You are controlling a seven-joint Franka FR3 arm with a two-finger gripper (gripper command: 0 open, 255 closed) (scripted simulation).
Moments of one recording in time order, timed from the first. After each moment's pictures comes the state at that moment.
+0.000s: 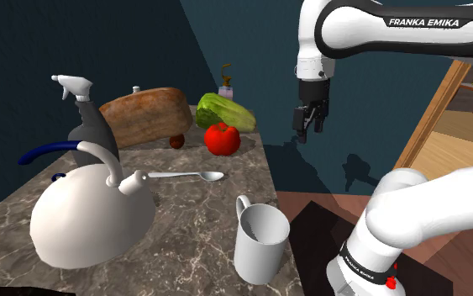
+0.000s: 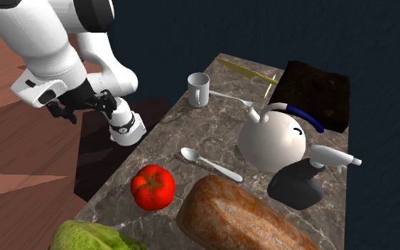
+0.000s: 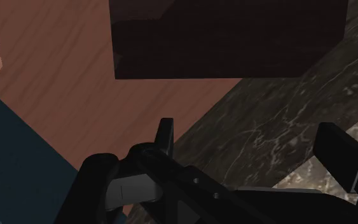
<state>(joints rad) -0.01 -0.82 0.04 -2.42 -0.04 1.42 0.06</state>
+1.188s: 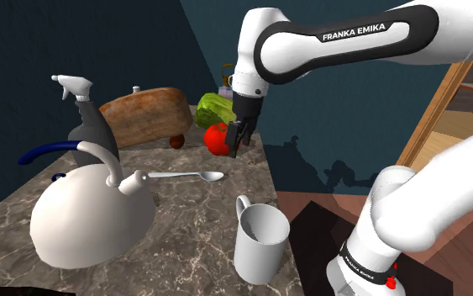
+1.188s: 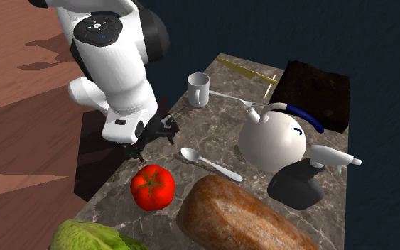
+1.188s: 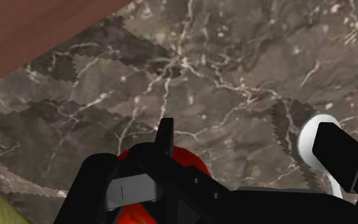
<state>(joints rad) 0.18 -0.50 0.14 -2.36 0.14 1.90 -0.04</state>
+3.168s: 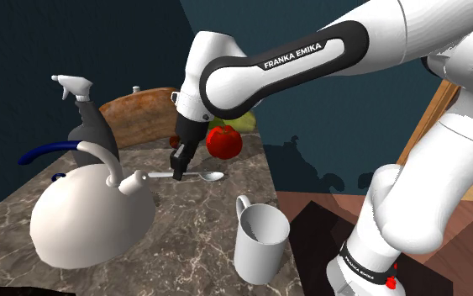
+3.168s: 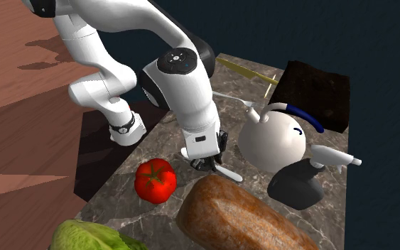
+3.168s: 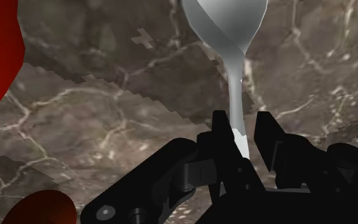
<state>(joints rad) 0.30 -0.19 0.25 -2.24 0.23 2.27 -0.15</state>
